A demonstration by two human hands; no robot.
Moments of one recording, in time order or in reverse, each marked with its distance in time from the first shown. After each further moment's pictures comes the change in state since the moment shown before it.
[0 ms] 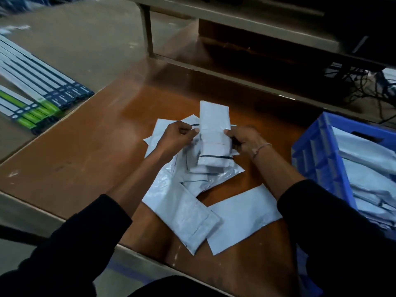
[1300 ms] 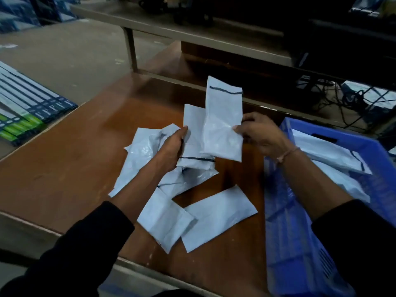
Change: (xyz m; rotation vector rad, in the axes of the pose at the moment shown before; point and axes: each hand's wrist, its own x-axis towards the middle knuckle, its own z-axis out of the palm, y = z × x) left_hand -0.043 0.052 0.071 -0.479 -0.125 -0.249; right_hand -0.085 -0.041 -0.107 -0.169 0.060 -0.344
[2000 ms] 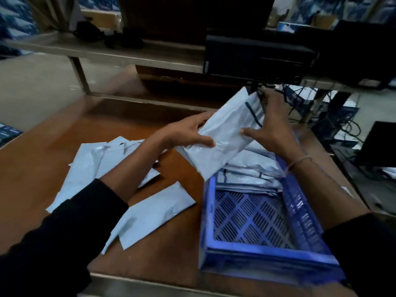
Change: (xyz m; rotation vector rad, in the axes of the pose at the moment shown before) left_hand -0.063 0.028 0.229 0.981 -0.672 0.552; right_hand -0.105 0.033 -0.241 -0.674 0.467 -0.620
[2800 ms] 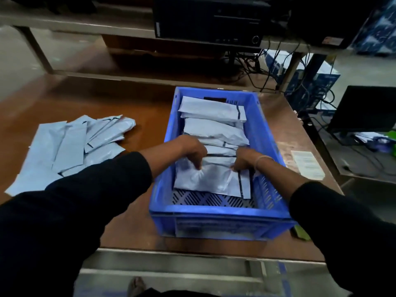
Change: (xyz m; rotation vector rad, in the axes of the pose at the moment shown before) left_hand 0.073 0.018 0.182 1.090 -0.740 -0.351; right_hand -0.110 0.112 0.012 -0.536 -1.030 0.390
